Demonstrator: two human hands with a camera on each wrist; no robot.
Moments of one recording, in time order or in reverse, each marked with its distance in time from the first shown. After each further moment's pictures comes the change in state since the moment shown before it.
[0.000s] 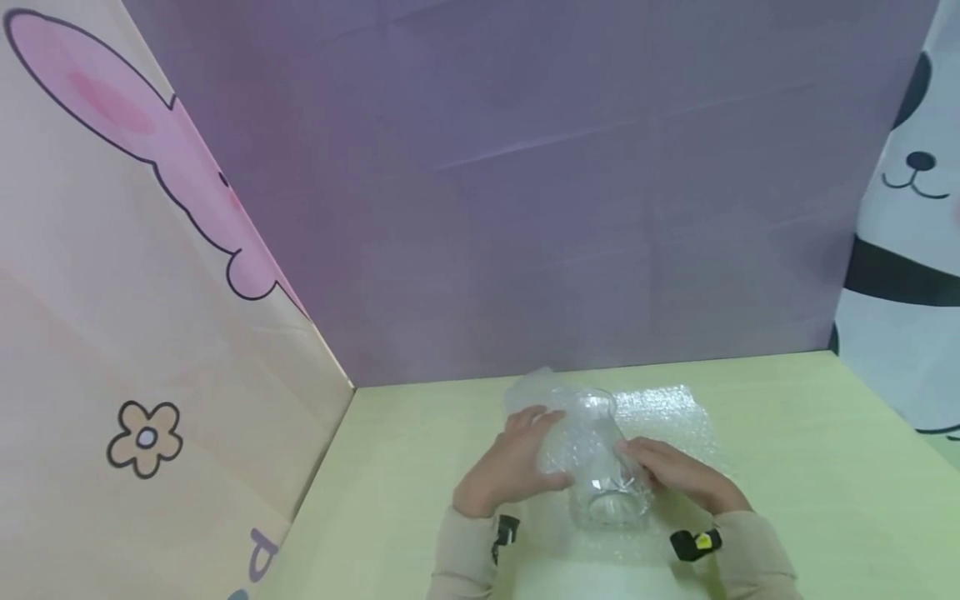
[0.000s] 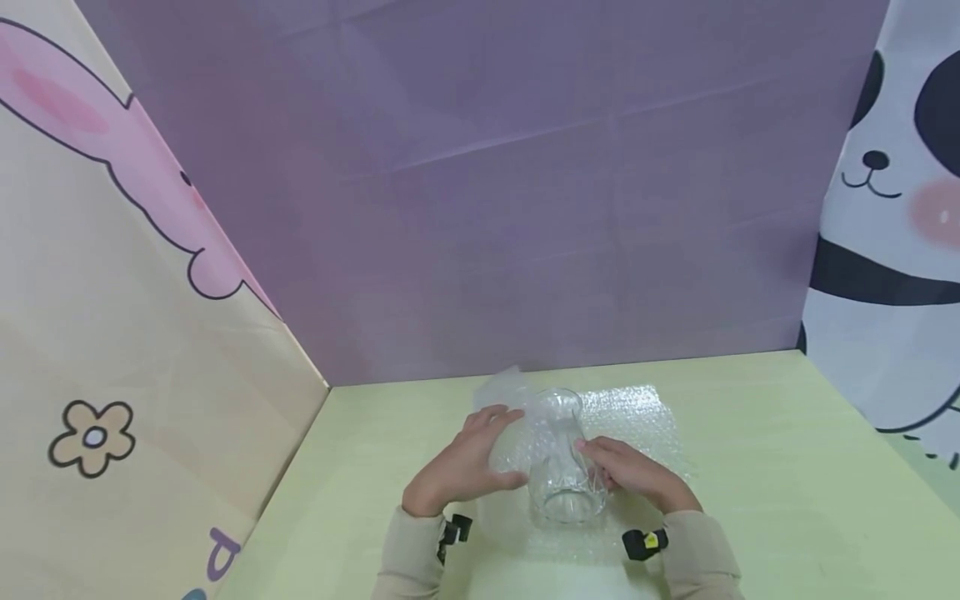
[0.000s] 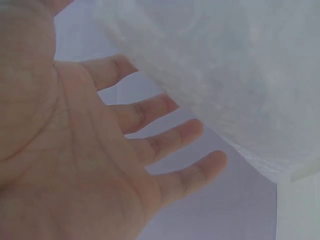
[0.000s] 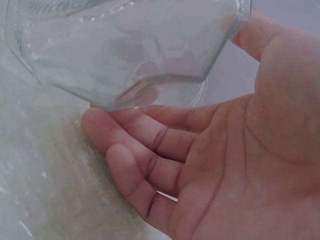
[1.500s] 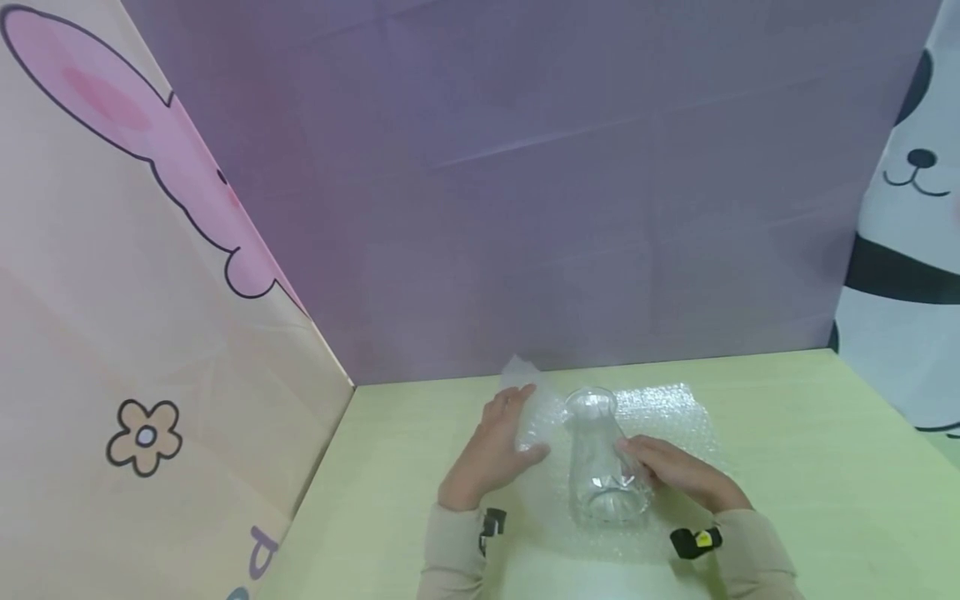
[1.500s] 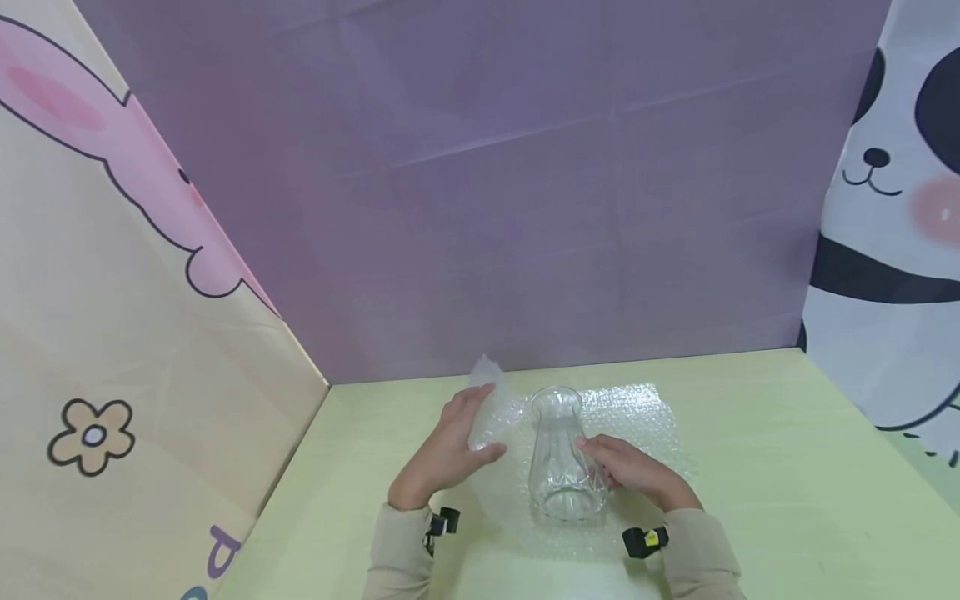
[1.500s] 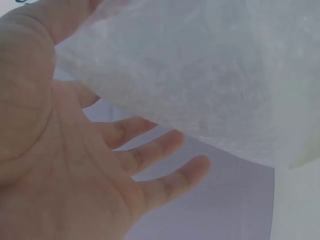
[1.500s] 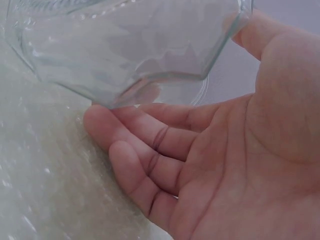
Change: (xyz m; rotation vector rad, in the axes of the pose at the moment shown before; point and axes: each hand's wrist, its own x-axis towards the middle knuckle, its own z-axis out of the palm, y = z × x) left_hand -0.004 -0.017 -0.011 -0.109 0.132 -0.089; right_hand 0.001 0.007 0.000 0.001 -0.005 -0.005
